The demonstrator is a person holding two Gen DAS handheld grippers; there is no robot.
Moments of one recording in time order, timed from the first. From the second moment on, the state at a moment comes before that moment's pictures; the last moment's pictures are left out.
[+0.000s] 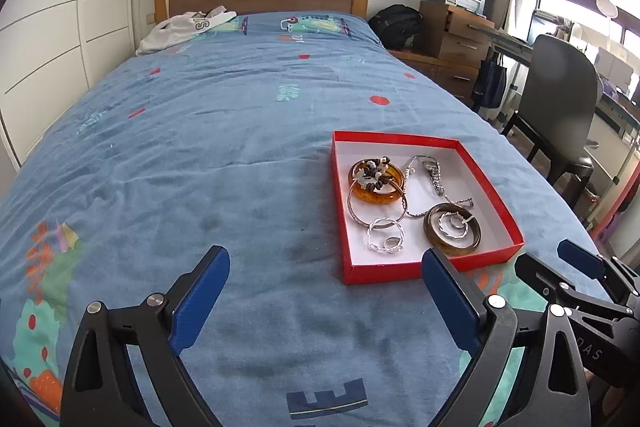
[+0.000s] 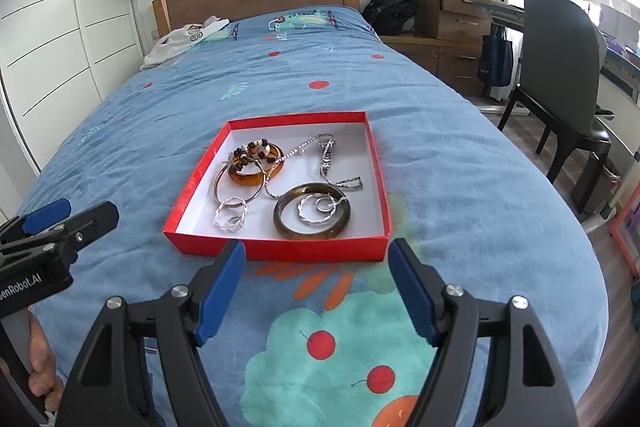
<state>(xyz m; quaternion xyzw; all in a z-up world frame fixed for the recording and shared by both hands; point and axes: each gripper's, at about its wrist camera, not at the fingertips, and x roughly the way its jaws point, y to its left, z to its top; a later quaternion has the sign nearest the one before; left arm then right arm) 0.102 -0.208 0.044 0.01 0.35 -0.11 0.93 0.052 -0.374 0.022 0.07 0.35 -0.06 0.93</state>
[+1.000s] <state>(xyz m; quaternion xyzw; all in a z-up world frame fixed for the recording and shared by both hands) 0.104 -0.205 0.039 0.01 0.36 -0.11 0.93 0.051 -0.378 0.013 0.07 0.36 -0.06 0.93</state>
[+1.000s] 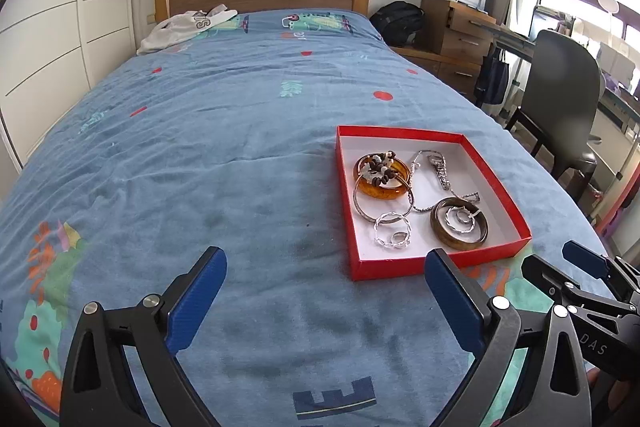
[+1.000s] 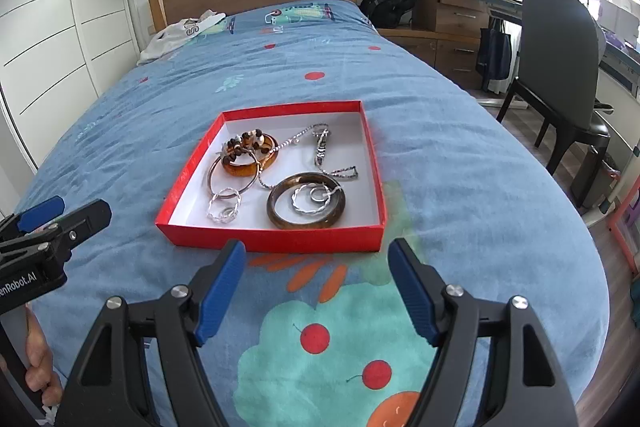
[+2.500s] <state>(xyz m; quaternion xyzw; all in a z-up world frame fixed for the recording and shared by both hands) 0.103 -0.206 0.032 0.01 0.37 -0.11 0.92 0.052 -0.376 0.010 0.08 0.37 -0.06 0.92</state>
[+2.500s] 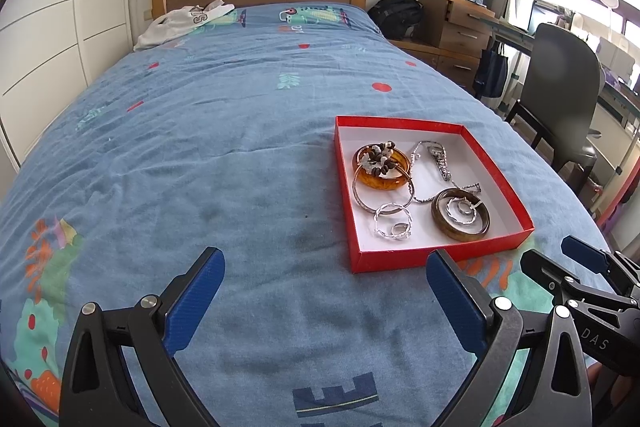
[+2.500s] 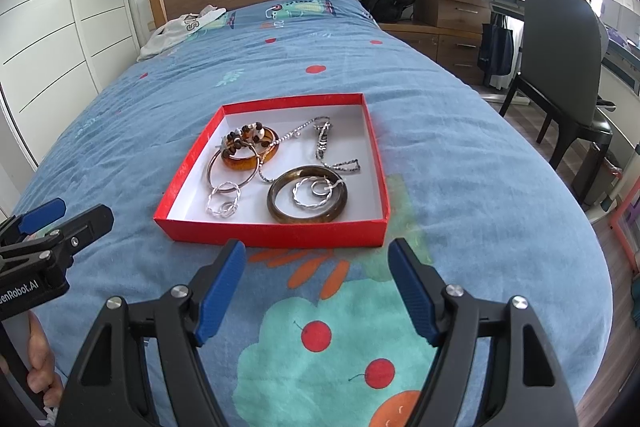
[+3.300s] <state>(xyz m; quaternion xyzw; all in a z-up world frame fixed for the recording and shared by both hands) 0.103 -0.205 0.028 0.02 0.37 -0.11 0.92 0.053 -0.375 0.009 0.08 0.37 -0.06 0.92</state>
